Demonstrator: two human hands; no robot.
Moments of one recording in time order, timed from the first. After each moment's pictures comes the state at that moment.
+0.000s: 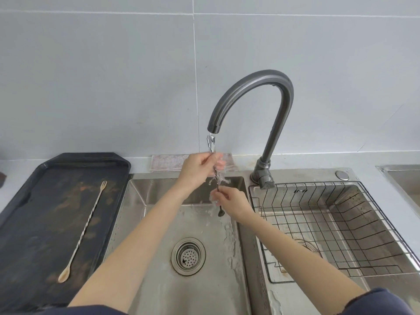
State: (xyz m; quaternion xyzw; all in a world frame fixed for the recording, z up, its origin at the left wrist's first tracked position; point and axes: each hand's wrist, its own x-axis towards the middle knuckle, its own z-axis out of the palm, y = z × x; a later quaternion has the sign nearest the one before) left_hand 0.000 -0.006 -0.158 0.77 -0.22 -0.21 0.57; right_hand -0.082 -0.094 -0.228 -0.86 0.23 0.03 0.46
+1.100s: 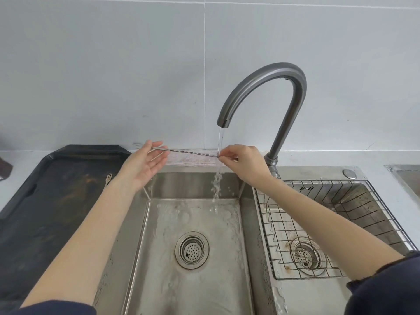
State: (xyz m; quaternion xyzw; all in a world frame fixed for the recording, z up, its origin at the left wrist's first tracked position) left_hand 0.057 0.091 -0.156 0.55 0.07 -0.26 0.79; right_hand -0.053 -0.113 -0.155 -0.93 0.13 -0.10 0.32
